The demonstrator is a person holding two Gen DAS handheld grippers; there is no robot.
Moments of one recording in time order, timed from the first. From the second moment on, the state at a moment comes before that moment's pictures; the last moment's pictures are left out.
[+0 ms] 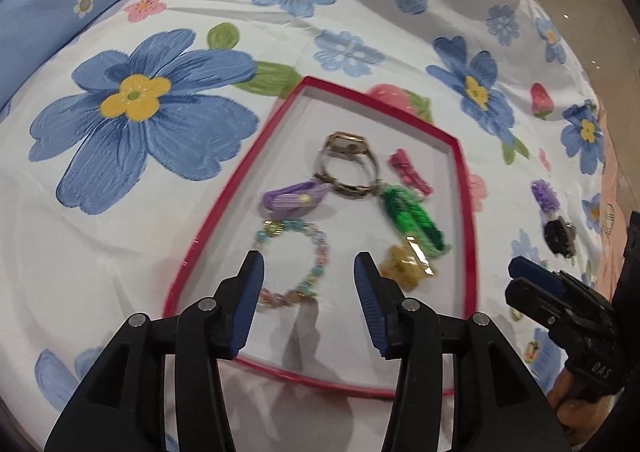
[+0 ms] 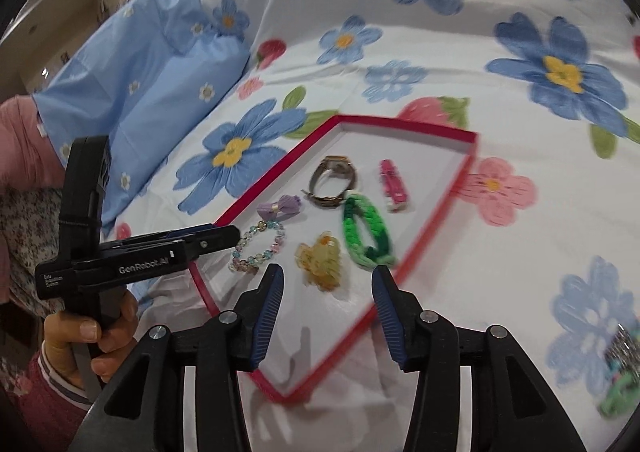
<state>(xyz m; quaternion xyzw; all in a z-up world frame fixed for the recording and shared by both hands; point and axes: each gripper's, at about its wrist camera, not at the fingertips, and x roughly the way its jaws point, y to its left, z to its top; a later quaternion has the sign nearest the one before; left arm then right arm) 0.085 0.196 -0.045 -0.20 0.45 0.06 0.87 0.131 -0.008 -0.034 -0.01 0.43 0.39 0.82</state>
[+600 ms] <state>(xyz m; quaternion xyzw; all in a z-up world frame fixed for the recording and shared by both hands) 0.080 0.084 -0.005 -0.13 0.44 -0.04 0.89 0.114 -0.177 -0.014 0.07 0.40 0.26 0.88</state>
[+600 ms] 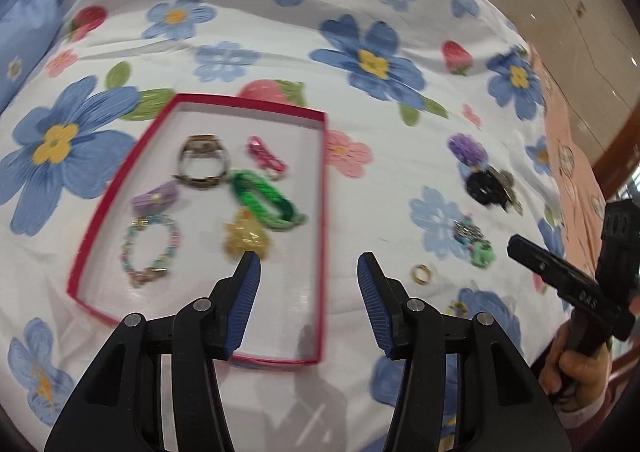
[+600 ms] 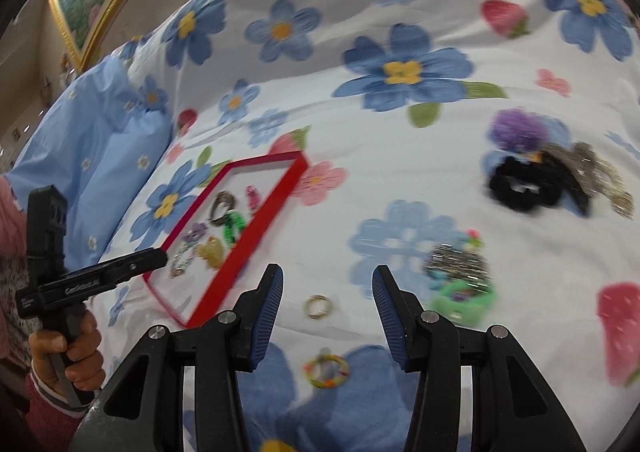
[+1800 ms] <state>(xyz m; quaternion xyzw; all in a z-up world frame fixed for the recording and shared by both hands) 0.133 -0.049 -0.068 -0.04 0.52 -0.14 0.84 0.175 -0.228 -0.059 0.04 0.46 0.19 0.87</state>
